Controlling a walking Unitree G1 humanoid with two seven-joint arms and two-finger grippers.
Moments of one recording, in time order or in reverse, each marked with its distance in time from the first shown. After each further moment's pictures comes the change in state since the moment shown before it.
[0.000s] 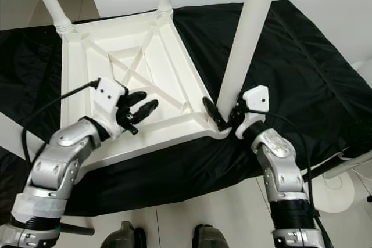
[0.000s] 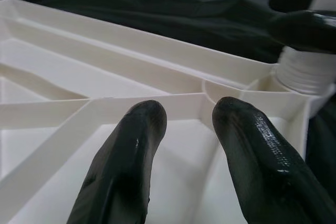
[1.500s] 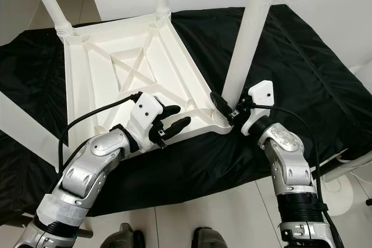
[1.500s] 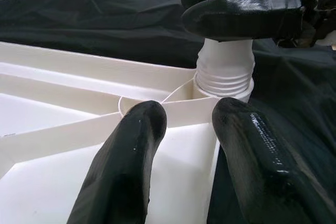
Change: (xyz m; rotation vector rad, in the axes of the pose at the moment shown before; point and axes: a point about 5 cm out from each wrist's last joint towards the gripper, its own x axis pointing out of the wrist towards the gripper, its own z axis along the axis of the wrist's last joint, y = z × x) left arm 0.023 -0.047 -0.001 0.043 -0.020 -0.162; right arm -0.002 -0.001 0.007 -0.051 0.027 0.178
